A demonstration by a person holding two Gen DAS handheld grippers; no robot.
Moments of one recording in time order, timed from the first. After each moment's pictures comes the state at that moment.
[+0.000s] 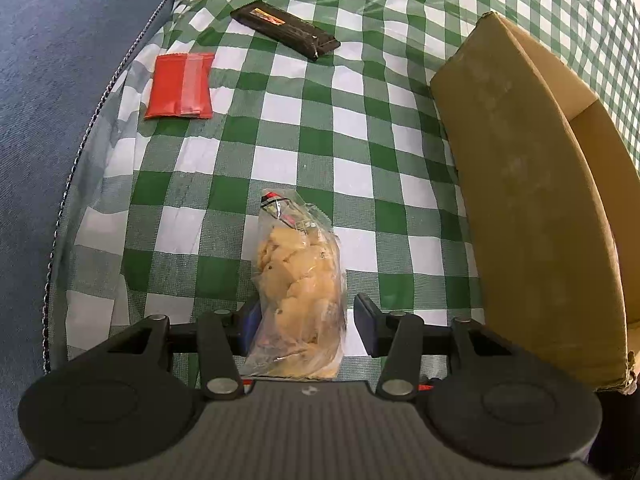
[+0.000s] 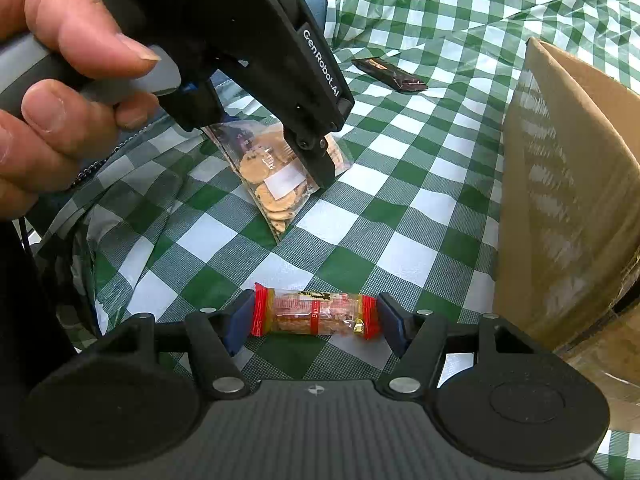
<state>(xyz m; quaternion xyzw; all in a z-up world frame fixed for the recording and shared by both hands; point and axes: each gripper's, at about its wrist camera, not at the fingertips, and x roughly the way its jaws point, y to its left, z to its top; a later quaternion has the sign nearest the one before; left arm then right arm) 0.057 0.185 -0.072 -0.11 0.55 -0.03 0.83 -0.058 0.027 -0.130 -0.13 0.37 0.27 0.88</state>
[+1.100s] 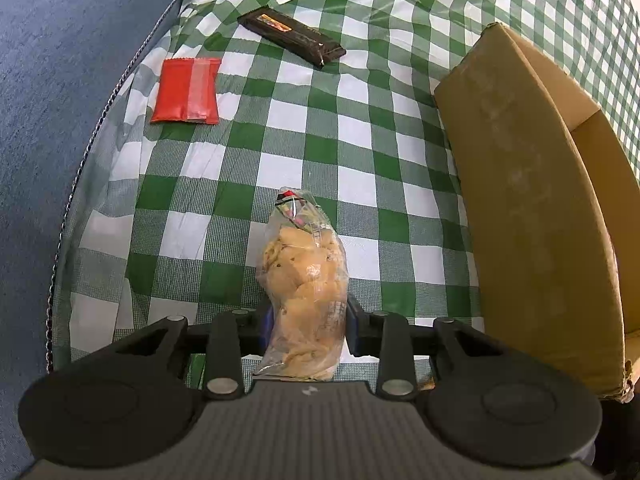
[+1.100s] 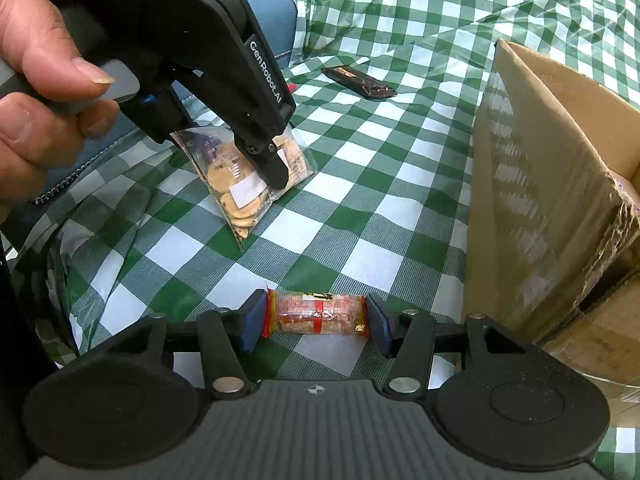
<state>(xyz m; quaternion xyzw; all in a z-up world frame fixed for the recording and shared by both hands) 0.056 0.185 -0.069 -0.12 0.54 -0.02 0.83 -0.055 0.019 -0.126 -0.12 0.36 0.23 0.90</state>
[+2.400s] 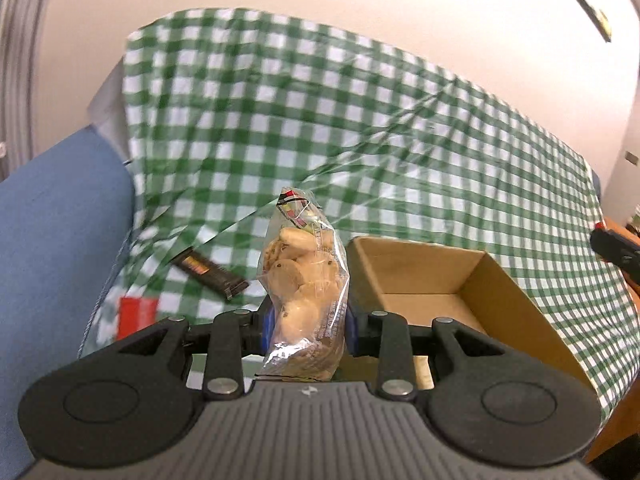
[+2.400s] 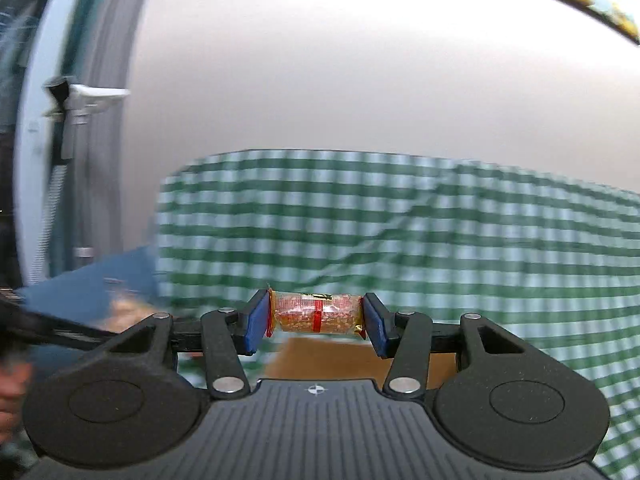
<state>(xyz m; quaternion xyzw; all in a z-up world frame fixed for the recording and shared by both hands) 0.016 0.125 0.060 -0.09 0.26 -0.06 0.96 -0.050 -0.143 0.083 -0.05 0.06 0.12 0.99</state>
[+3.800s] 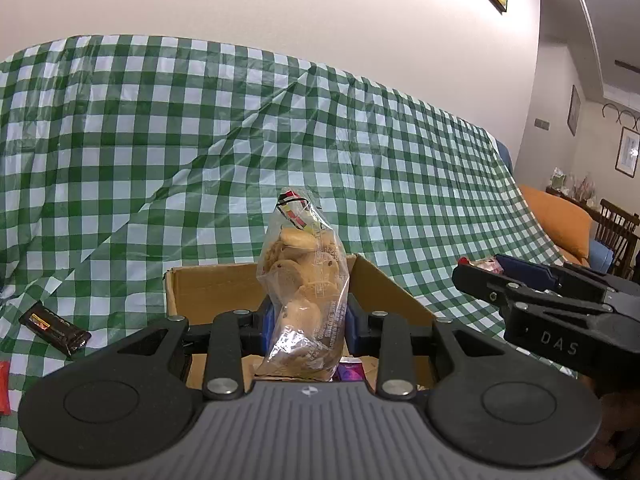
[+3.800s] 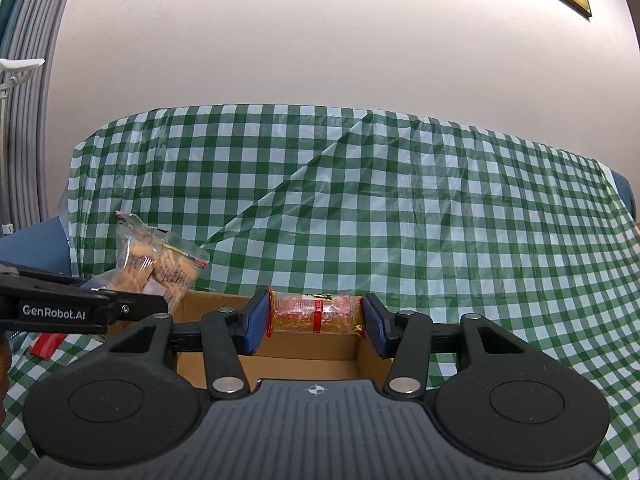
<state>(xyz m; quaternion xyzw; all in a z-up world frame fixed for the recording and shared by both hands) 0.059 -0.014 0.050 -0.05 0.20 -0.21 0.95 -0.010 -0.210 0.042 -0.06 0.10 0.04 0.99</state>
